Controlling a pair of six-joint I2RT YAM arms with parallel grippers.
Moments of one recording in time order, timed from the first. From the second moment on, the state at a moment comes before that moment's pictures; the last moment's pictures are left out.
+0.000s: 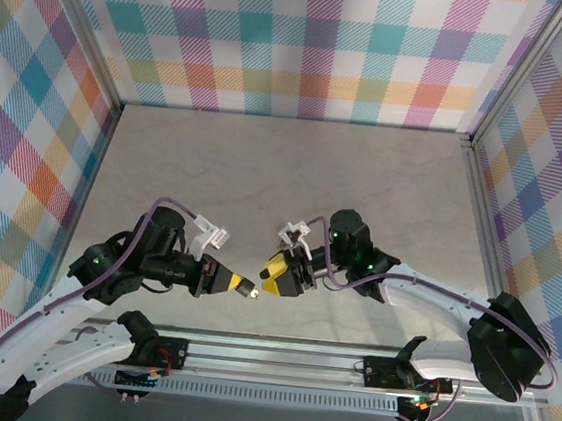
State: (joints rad) left arm -0.69 0.70 0.85 -0.84 0.57 -0.45; right arm 0.84 1.29 0.66 0.36 -1.11 0.45
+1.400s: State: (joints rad) left arm -0.64 0.69 0.84 -0.81 0.62 -0.45; right arm 0.91 1.40 0.63 0.58 -1.08 0.53
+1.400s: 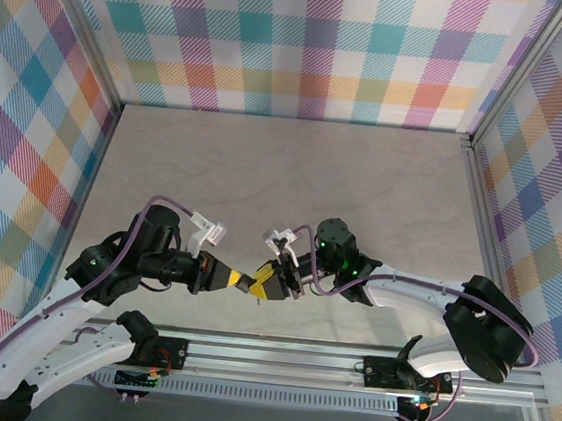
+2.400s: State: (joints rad) left arm -0.64 0.66 0.84 -0.82 0.61 -0.45; right arm 0.91 1.40 0.61 0.66 -1.09 0.57
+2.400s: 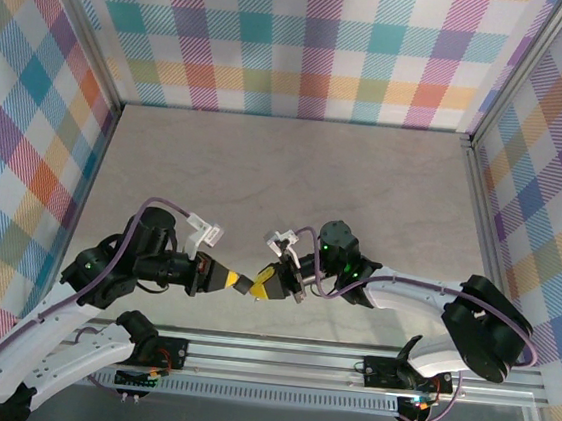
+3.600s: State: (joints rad) left arm -0.49 1.05 0.92 -0.90 0.24 -0.45; right arm 0.91 1.01 0.56 0.17 -0.91 0.38
